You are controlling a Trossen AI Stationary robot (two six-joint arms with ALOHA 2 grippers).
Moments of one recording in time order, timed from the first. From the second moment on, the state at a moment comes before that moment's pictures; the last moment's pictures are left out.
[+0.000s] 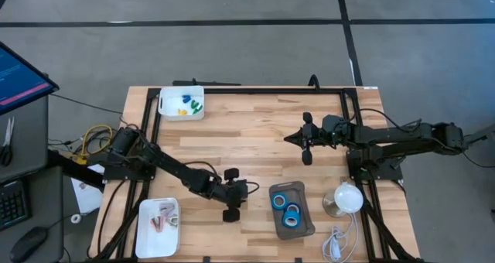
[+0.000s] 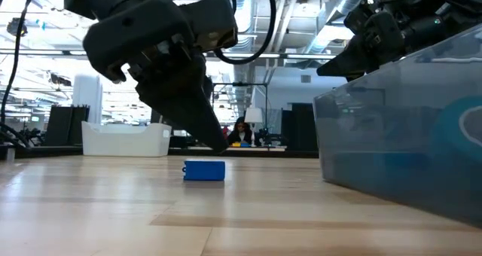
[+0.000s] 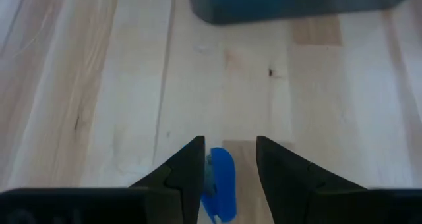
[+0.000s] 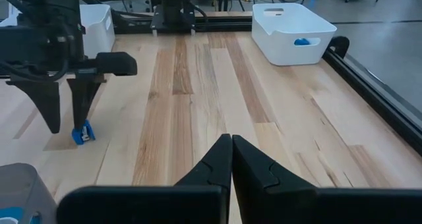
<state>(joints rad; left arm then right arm) -0.39 1.87 1.03 -0.09 -0.26 -0.34 -0.18 0.99 0.38 0.27 -0.08 -0.05</state>
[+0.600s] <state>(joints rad) -0.39 1.86 0.97 -0.10 -0.24 -0.50 -0.18 0.99 0.38 0.27 -0.08 -0.05</state>
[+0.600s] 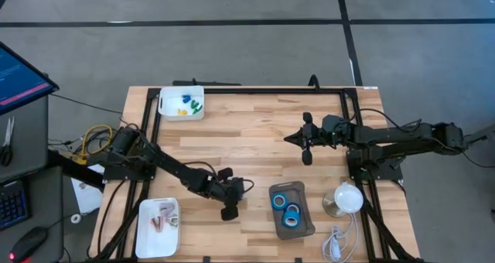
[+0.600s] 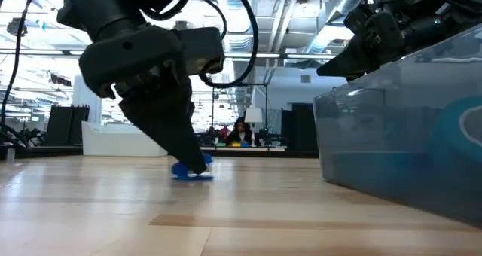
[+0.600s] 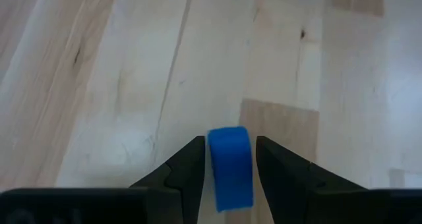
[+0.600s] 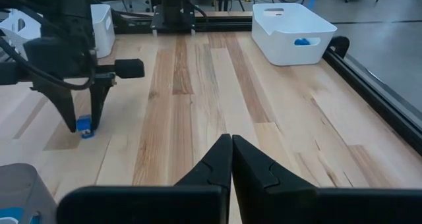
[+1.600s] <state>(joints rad) -0.39 1.86 0.97 -0.09 -0.25 -0.49 -0.18 0.99 0.38 0.27 -0.08 -0.05</state>
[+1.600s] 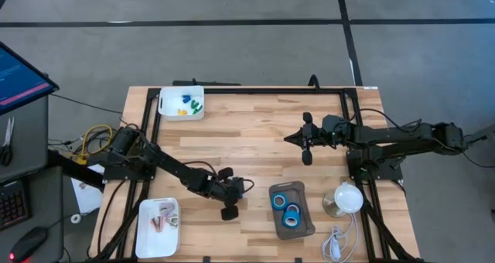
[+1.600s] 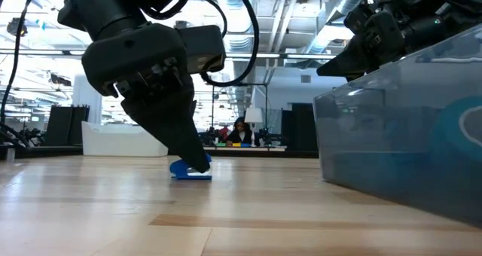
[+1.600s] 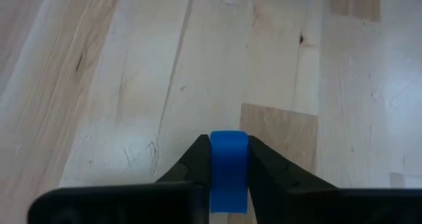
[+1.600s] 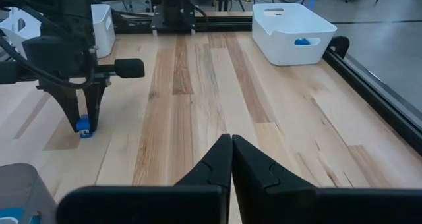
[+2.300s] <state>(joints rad) -0.15 1.38 0.97 -0.38 -0.51 -0.14 -0.18 0.99 0.38 0.26 -0.08 -0.05</state>
